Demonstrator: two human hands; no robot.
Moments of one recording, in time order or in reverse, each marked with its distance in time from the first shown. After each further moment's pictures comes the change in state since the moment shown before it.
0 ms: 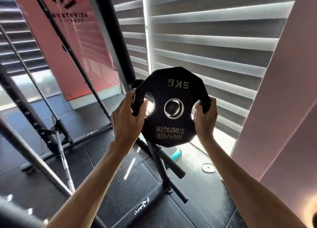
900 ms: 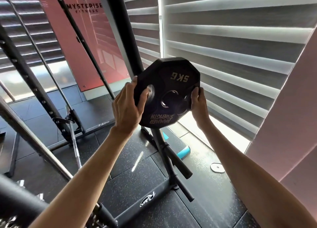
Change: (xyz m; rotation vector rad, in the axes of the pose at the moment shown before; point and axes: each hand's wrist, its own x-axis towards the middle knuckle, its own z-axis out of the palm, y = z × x) left_hand 0.022 -0.044 0.030 0.130 0.191 0.320; right_hand 0.036 0.023 0.058 0.097 -0.417 0.143
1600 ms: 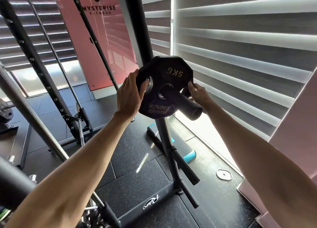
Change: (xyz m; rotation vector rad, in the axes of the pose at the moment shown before) left_hand 0.032 -0.069 0.017 0.118 -0.217 -0.133; right_hand 0.081 -0.002 0.034 -0.163 -0.249 0.248
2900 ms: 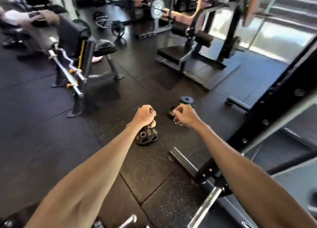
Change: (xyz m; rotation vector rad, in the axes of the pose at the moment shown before) left_hand -0.502 -0.204 -0.628 0.293 0.052 -1.694; right_hand -0.567 -0.047 0.664 -0.421 -1.475 -0.479
